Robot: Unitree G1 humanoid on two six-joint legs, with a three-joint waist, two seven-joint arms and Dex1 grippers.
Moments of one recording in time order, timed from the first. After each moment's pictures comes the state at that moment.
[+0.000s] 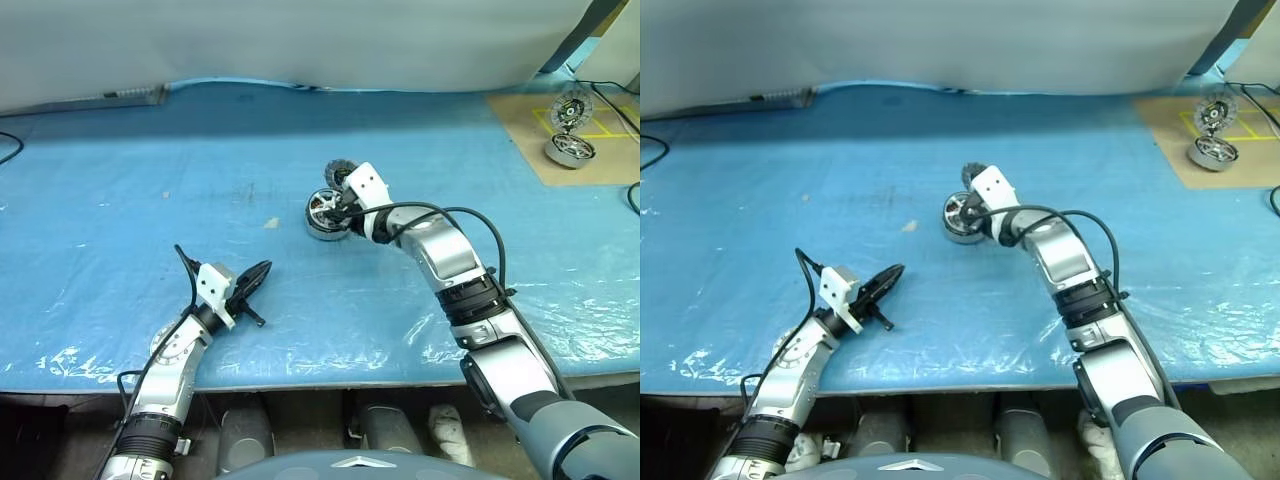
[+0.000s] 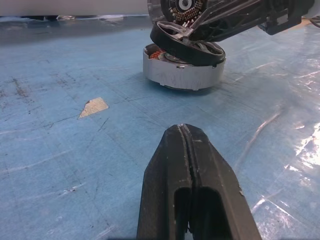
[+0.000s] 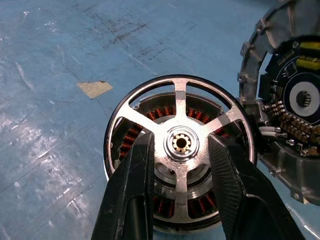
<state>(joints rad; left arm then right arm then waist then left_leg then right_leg) -0.04 0.25 -0.01 0.19 -0.26 -0.27 -0.69 -0.73 -0.28 0.24 0.19 0.10 0.67 0.54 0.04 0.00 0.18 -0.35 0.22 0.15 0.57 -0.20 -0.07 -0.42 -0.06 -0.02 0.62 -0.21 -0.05</state>
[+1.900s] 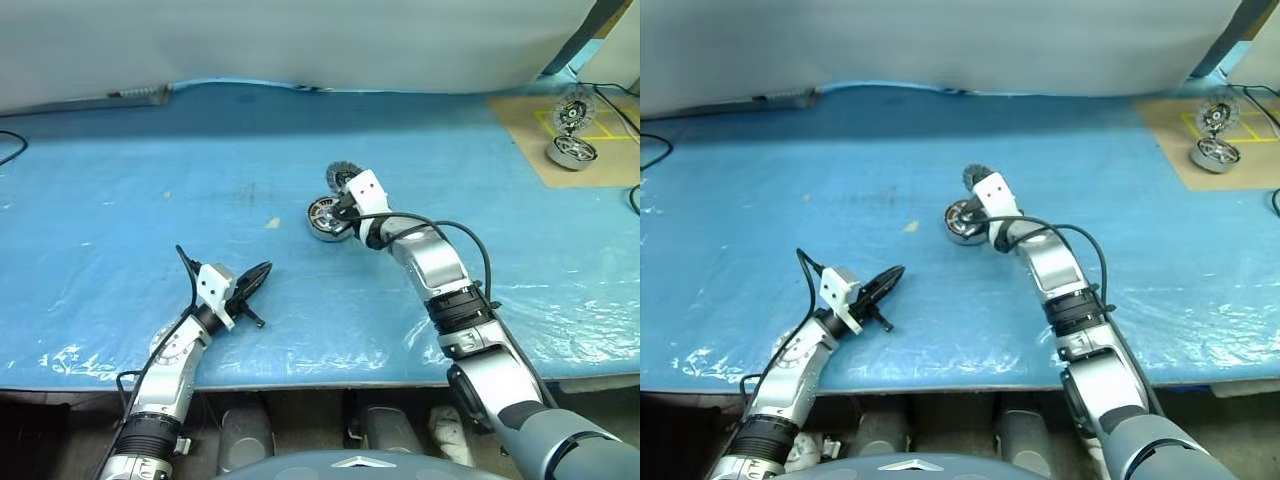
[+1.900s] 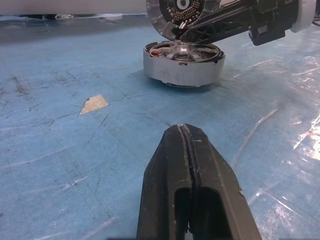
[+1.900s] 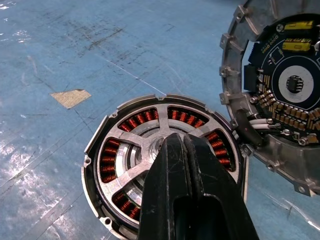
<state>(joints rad) -0.04 0.25 -0.01 0.20 -0.26 -0.27 -0.71 -0.67 -0.20 0.17 0.24 0.04 0.59 0.43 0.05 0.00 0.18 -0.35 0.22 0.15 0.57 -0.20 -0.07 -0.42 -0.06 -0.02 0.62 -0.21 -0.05</state>
